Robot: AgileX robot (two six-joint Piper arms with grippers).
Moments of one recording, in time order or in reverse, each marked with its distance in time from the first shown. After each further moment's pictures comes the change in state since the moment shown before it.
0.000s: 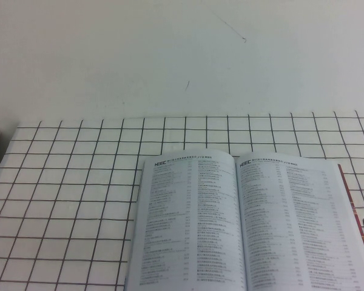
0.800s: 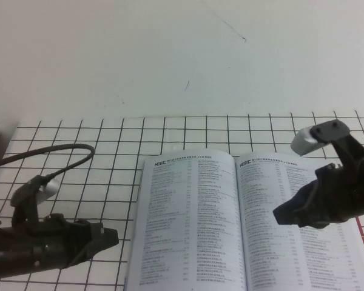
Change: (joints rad) right arm 0.172 0.477 -0.225 0.334 0.012 -0.362; left arm 0.000 1.020 -0.002 -1.323 -0.023 1.496
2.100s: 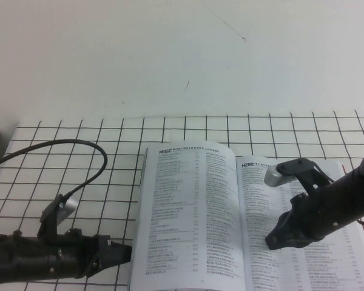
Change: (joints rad) right arm 0.021 0.371 -0.061 -0.031 -0.110 -0.052; left arm 0.059 0.442 -0.061 -0.146 0.242 0.330
